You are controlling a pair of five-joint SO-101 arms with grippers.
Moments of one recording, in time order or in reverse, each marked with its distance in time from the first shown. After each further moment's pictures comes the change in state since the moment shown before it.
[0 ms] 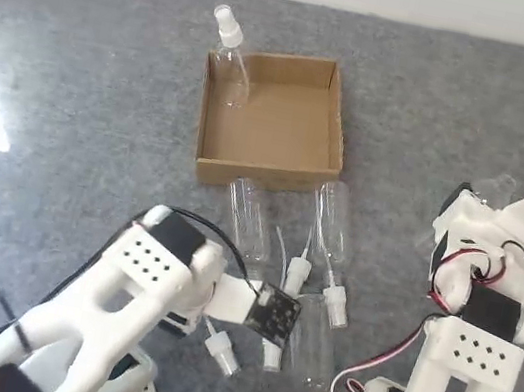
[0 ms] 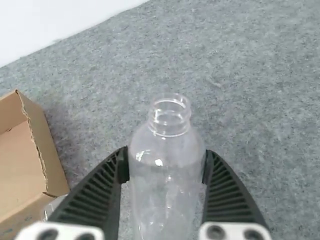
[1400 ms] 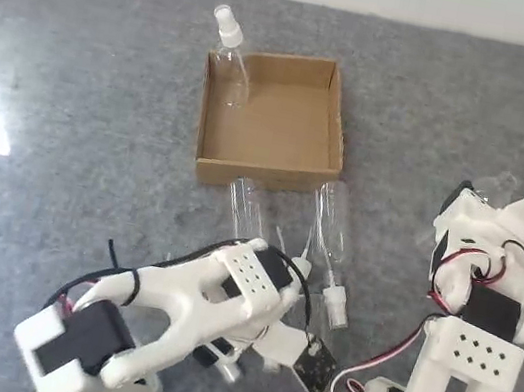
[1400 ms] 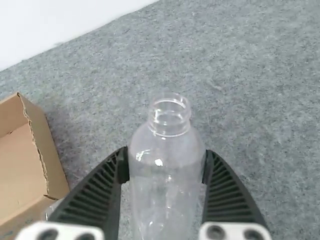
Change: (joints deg) left arm 19.4 31.0 -6.6 -9.8 5.8; right arm 0.0 0.0 0.0 -0.7 0.0
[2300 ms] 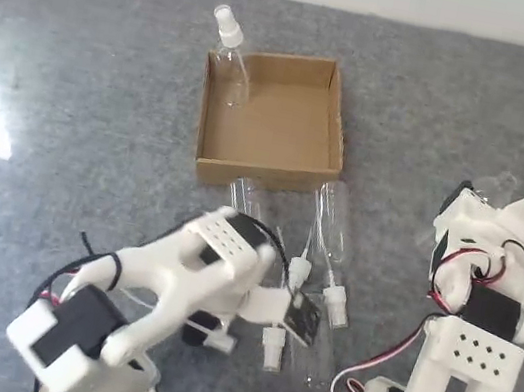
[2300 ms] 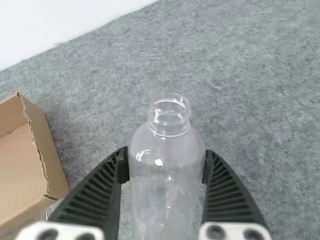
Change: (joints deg) left arm -13.3 0.4 -0.4 3.3 4.0; right arm 0.0 0.0 0.0 0.0 0.0
